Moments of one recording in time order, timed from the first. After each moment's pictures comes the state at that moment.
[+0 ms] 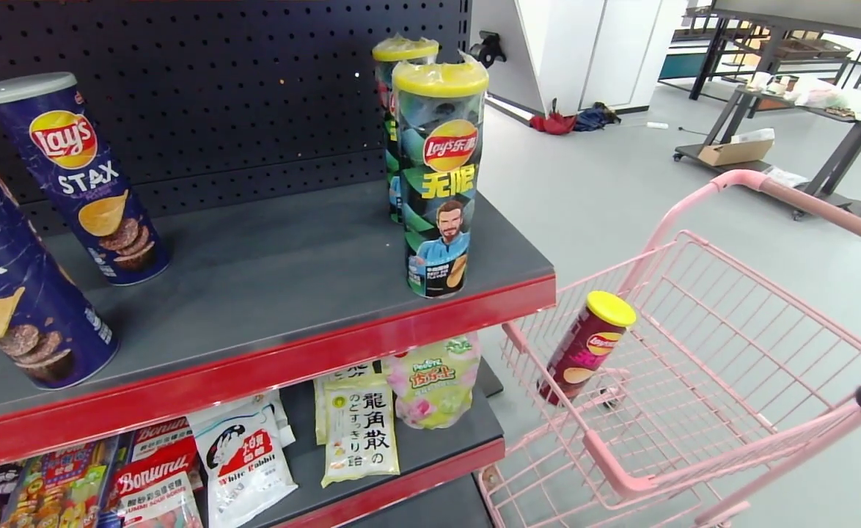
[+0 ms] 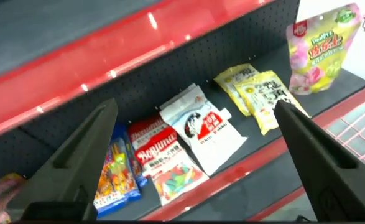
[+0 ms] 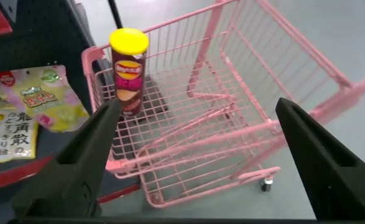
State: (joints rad) left arm -0.31 0.00 -0.16 0.24 0.25 0.21; right arm -0.01 0.75 -0.37 -0.15 -0.02 0.00
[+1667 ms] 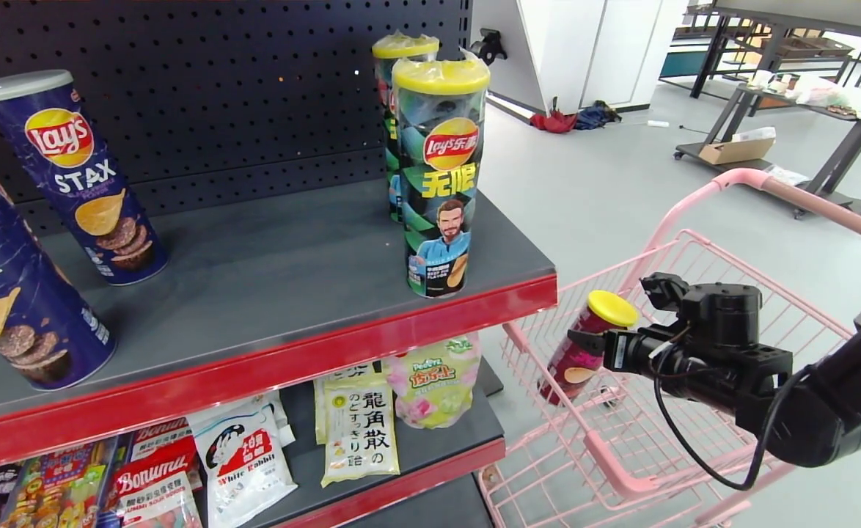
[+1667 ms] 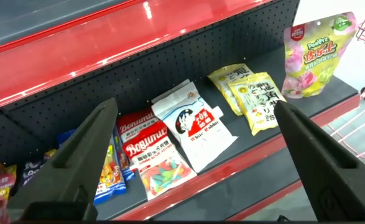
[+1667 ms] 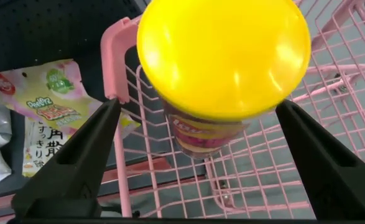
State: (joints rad) left arm -0.31 0.00 -0.15 0.25 0.26 0.14; right arm 0.22 2.00 -0.57 -0.98 0.04 0.22
